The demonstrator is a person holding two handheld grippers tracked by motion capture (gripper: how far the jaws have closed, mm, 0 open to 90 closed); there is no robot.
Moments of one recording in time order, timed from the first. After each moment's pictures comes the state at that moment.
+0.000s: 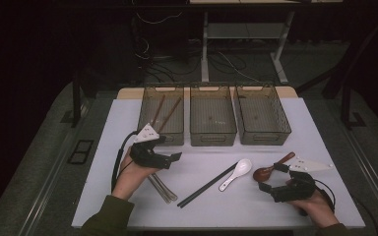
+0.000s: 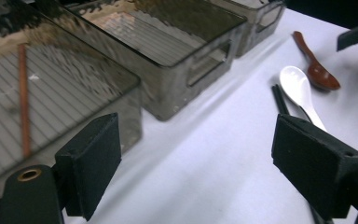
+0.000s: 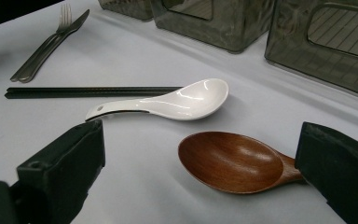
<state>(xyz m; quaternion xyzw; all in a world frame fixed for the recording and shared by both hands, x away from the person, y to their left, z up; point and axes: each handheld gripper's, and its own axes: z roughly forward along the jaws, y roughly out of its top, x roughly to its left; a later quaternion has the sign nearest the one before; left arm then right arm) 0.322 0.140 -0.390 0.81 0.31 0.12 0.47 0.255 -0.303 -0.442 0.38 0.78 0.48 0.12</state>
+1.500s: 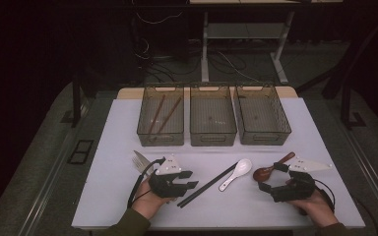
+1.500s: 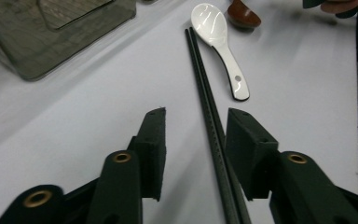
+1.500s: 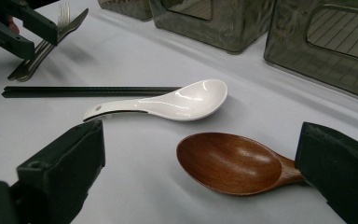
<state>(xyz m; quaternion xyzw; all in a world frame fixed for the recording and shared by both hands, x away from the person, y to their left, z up) 0.269 0.094 -0.428 0.85 0.24 0.06 0.46 0.256 -0.302 -0.442 0.38 0.78 0.48 0.12</state>
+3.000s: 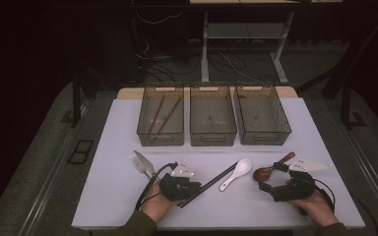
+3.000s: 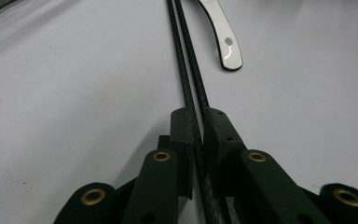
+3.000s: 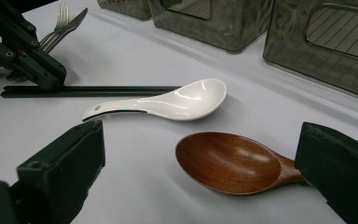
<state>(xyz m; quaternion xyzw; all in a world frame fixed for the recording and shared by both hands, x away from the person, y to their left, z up) 0.272 0.072 -0.449 0.89 0.24 0.02 0.40 0.256 -0.302 -0.442 0.38 0.78 0.48 0.12</state>
